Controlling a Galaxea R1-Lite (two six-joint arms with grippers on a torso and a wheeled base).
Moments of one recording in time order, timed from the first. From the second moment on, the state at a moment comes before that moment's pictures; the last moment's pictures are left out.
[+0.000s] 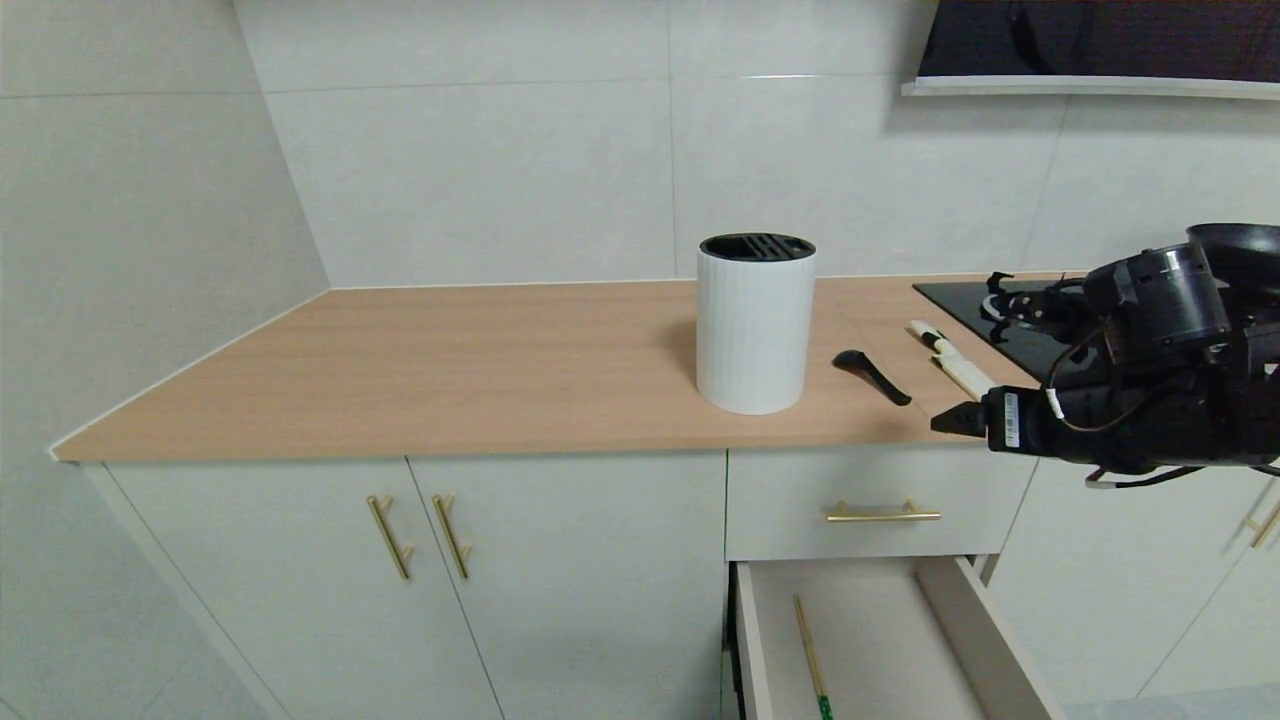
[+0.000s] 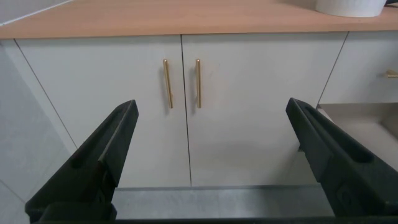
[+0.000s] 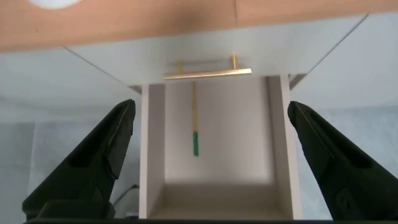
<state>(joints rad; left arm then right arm) 0.00 0.00 0.00 0.00 0.00 0.00 0.27 1.67 -1.05 0.02 -0.13 0.28</state>
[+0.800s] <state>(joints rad) 0.00 0.00 0.00 0.00 0.00 0.00 0.12 2.08 -1.42 -0.24 0.17 -0.06</state>
